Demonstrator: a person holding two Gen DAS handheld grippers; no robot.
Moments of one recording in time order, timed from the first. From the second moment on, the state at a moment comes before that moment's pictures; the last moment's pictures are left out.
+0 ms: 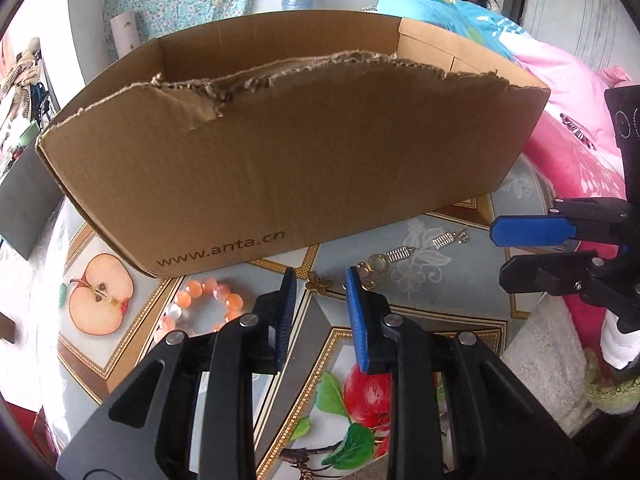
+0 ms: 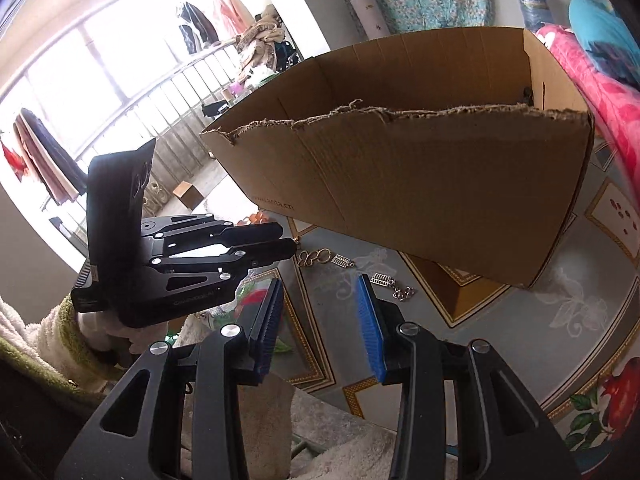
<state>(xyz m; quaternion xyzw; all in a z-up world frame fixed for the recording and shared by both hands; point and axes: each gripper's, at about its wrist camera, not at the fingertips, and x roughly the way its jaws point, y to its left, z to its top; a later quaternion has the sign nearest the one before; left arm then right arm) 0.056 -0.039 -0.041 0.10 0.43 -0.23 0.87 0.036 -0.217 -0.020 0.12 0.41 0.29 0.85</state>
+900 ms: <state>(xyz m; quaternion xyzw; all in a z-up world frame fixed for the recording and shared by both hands) 0.061 -0.042 -0.032 0.06 0.43 -0.19 0.88 0.039 -0.230 -0.031 0.15 0.40 0.29 0.86</state>
